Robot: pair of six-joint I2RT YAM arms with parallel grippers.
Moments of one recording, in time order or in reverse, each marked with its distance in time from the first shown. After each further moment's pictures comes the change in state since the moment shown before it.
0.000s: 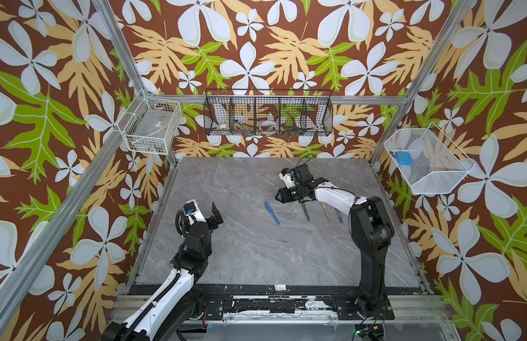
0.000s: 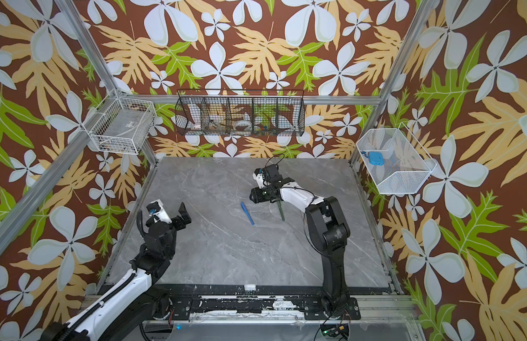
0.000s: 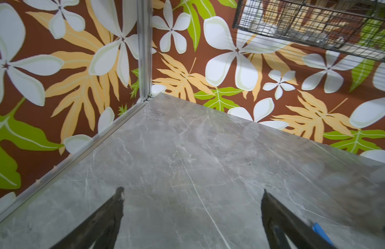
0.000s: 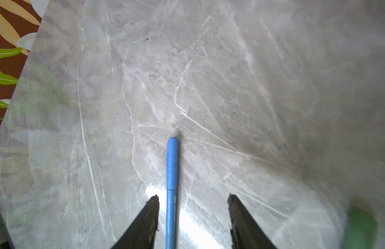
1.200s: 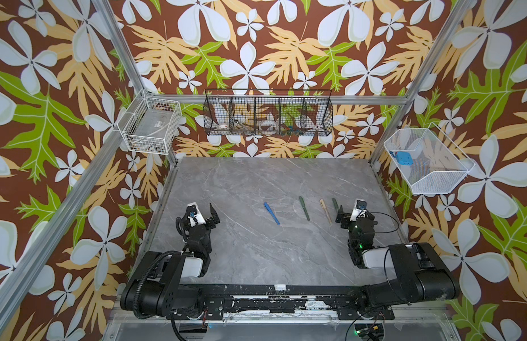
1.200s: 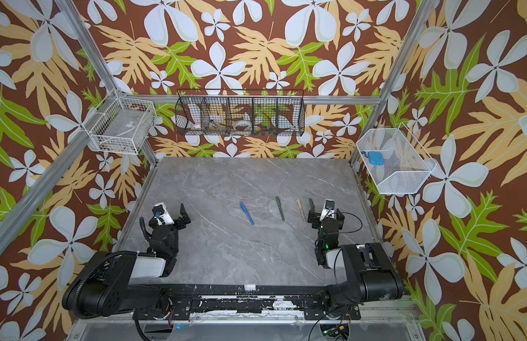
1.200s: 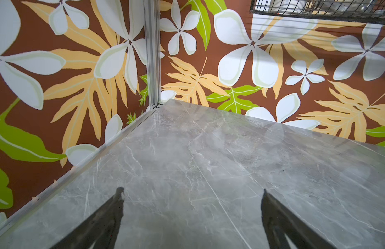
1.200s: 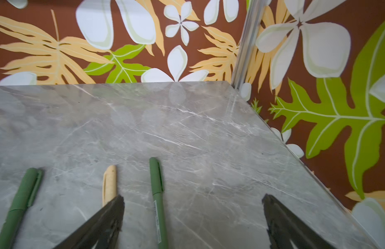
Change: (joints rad) left arm 0.143 0.560 -0.137 0.801 0.118 0.137; right arm -0.390 -0.523 -1.281 1.438 0.608 -0.157
